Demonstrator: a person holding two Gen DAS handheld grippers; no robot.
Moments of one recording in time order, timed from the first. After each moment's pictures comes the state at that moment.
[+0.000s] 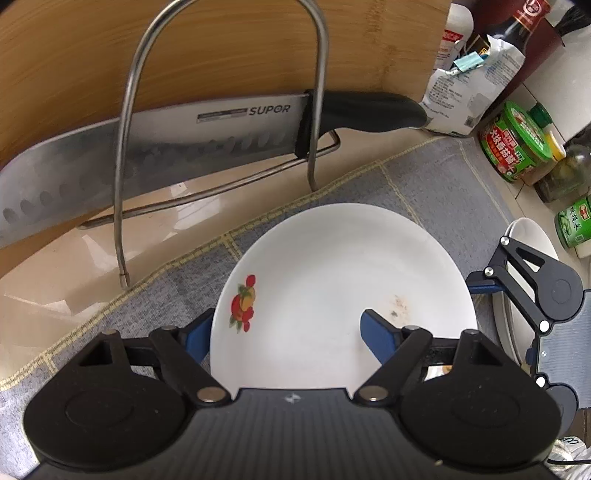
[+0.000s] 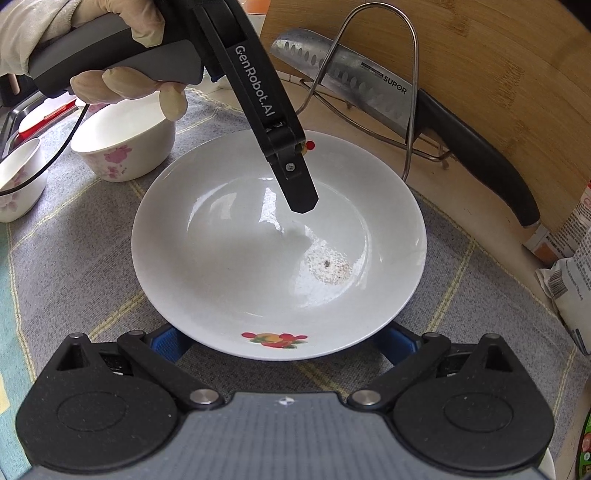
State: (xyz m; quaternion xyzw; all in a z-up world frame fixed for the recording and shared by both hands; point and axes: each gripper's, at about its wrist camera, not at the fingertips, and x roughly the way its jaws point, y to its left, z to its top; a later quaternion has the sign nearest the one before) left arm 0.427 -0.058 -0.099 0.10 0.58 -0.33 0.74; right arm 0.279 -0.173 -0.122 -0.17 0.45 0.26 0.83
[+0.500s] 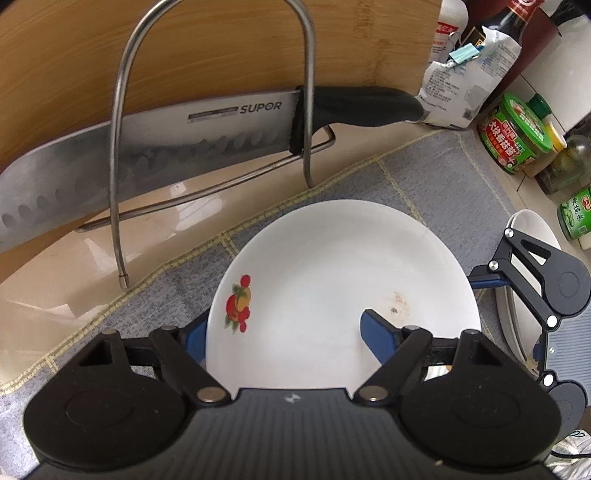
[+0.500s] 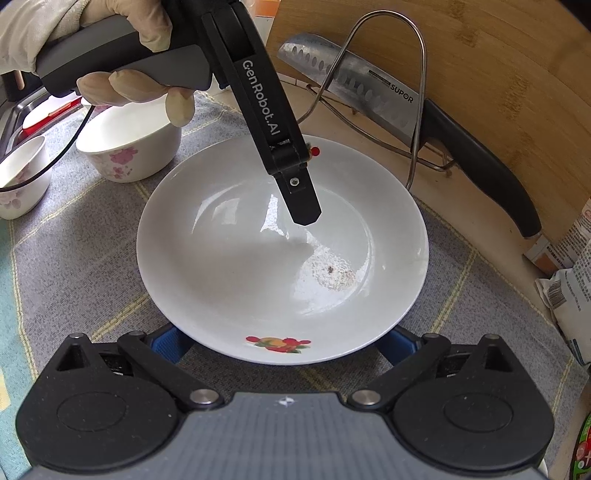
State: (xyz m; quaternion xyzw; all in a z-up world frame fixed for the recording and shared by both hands) left arm 0.423 -0.060 -0.099 0.12 0.58 -0.33 0.74; right arm 0.278 -0.168 -0.118 -0.18 0.45 0.27 0.84
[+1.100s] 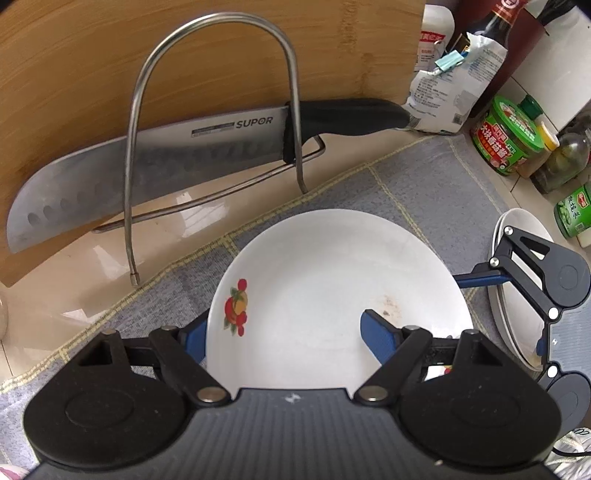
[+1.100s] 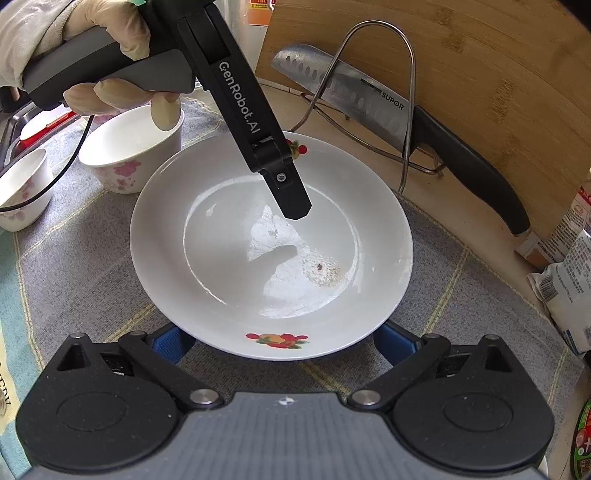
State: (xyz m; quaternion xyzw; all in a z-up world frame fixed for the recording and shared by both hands) left arm 0.410 -0.055 -0.084 0.12 0.56 -0.33 0.75; right arm 0.268 -0.171 -0.108 -0.16 0.44 0.26 0.84
